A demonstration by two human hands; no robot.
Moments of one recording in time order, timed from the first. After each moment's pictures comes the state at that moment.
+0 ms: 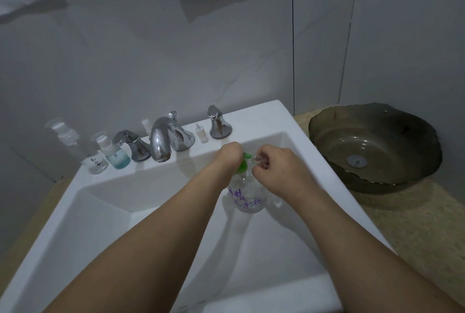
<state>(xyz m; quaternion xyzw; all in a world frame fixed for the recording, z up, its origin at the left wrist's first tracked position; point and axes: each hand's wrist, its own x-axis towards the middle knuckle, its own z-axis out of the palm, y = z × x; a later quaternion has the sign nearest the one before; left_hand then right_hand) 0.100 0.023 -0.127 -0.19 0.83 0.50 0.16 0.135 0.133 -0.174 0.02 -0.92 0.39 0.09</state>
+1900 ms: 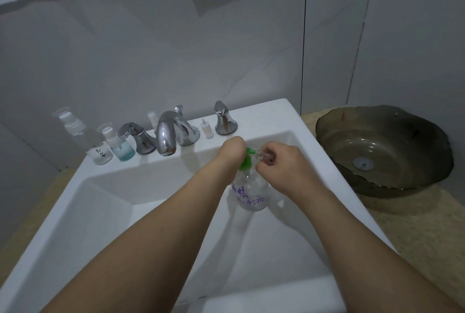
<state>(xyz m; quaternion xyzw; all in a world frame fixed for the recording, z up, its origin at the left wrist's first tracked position) 0.099 0.020 -0.125 -0.21 0.82 0.51 0.15 0.129 0.133 -0.180 0.02 -0.89 0.45 0.11</state>
